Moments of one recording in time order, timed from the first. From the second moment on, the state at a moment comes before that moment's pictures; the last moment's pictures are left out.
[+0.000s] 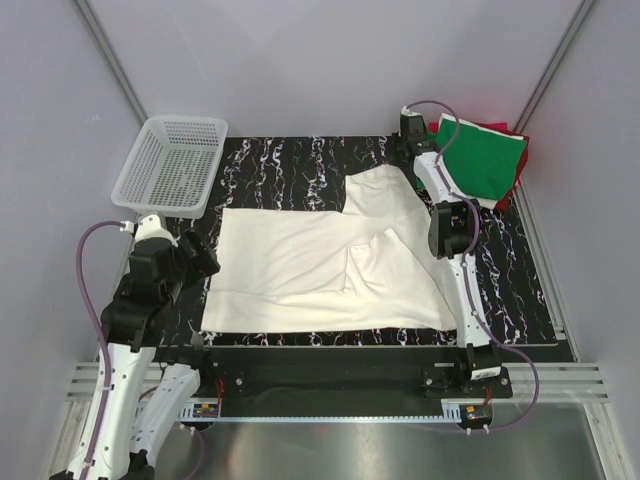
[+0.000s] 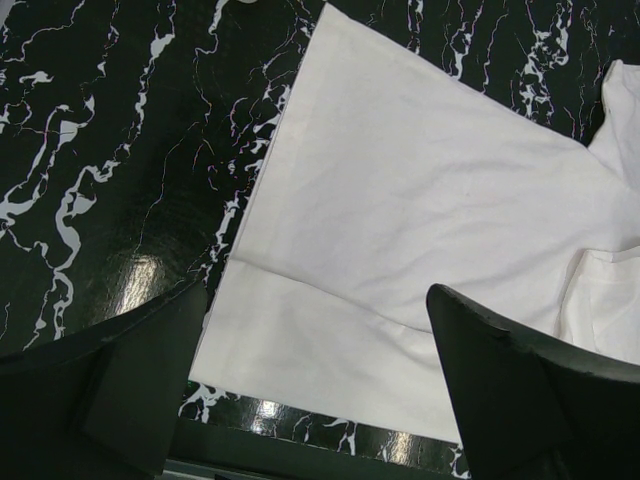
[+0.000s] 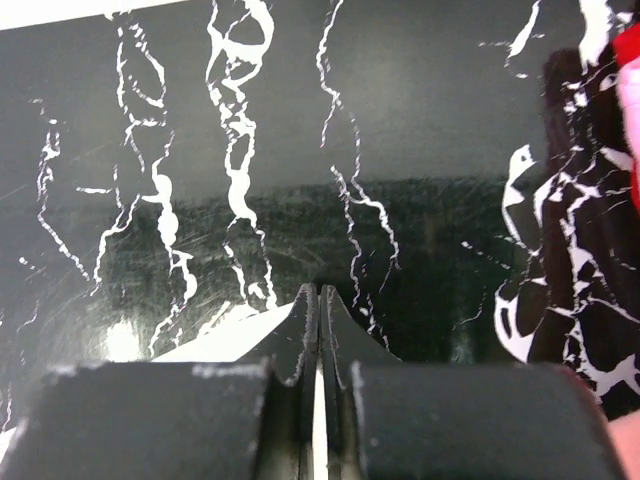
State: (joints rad) left arm -0.15 0.59 0.87 -0.88 -0.21 -0.49; right arm 0.16 2.81 2.63 -0.53 0.06 0.24
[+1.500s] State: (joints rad) left arm -0.13 2.22 1.92 -0.91 -0.31 -0.63; right arm 0.23 1.24 0.97 -0.28 -0.21 0.32
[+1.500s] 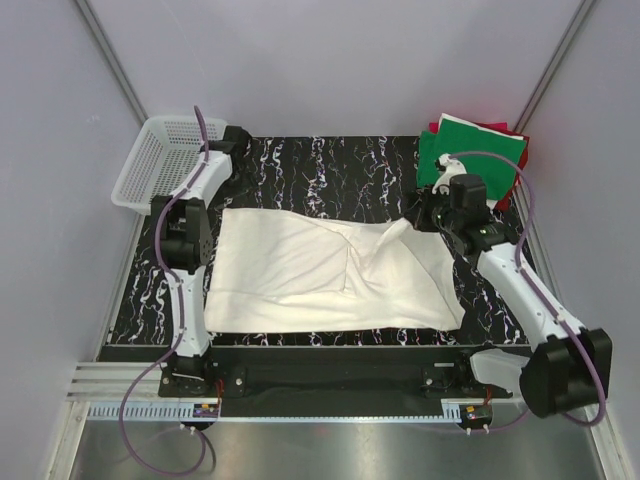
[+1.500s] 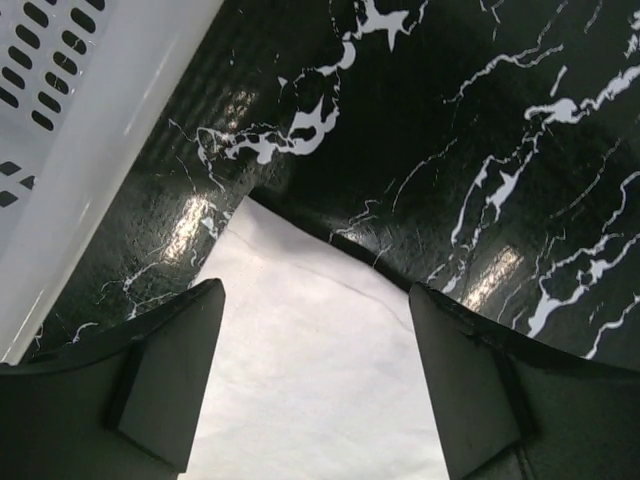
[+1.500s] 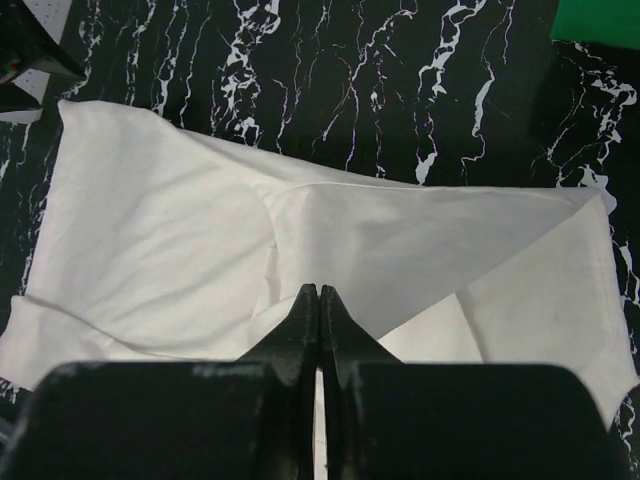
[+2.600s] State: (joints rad) left arm -0.17 2.33 1.94 -0.88 -0.40 -0.72; right arm 0.23 1.06 0.88 -0.35 -0.04 0.37
